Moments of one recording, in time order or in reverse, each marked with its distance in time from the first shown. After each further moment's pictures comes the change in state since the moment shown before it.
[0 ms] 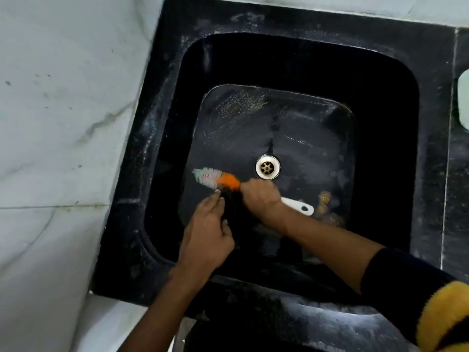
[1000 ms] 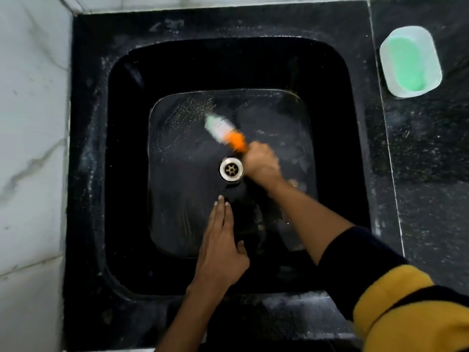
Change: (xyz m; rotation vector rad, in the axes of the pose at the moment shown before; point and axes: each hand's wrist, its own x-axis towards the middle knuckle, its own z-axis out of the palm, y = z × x) left_hand 0.003 0.053 0.044 -0.030 -0.217 0.153; right_hand 0.028 0.091 -0.018 0.563 0.171 0.698
